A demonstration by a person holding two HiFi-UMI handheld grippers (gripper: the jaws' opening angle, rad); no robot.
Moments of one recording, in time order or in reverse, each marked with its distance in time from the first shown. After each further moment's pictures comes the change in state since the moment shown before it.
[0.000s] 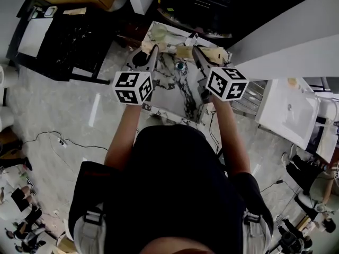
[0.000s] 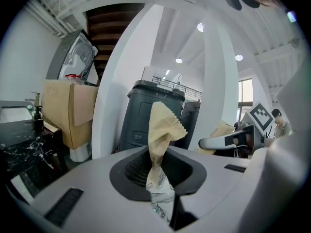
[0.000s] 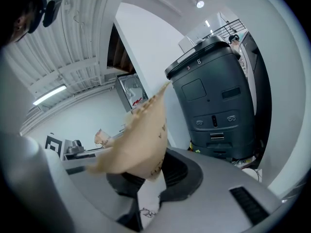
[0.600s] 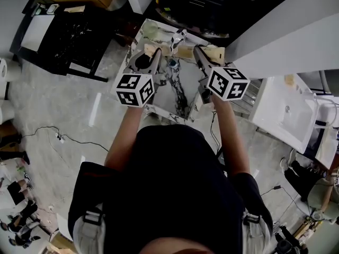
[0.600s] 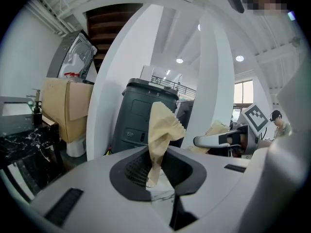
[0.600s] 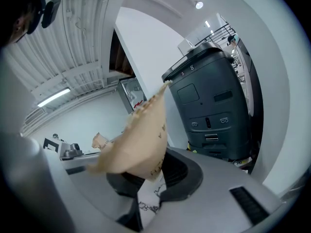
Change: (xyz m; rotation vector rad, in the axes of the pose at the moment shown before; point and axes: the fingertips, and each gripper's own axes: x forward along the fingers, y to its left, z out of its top) left arm 0.002 -0.072 -0.018 -0.023 0.002 0.005; right arm -0.052 -0.037 0.000 -0.001 -0.015 0.033
